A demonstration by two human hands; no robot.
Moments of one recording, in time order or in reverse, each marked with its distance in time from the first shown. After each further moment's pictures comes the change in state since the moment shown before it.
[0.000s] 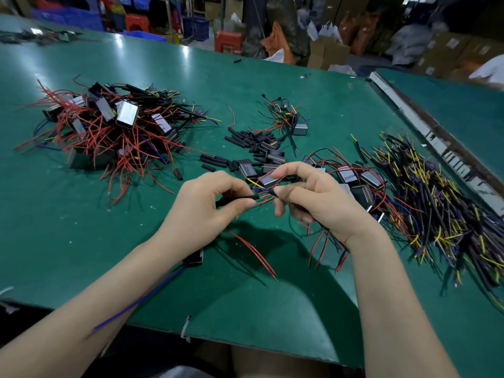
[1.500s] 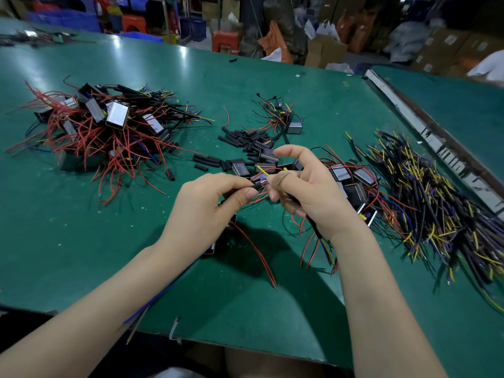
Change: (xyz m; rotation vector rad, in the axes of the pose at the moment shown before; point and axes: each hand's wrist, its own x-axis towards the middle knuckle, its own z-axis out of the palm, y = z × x) left_hand 0.003 0.015 0.014 0.052 0.087 0.035; right_hand 0.000 -0.012 0.009 0.120 0.169 -0.072
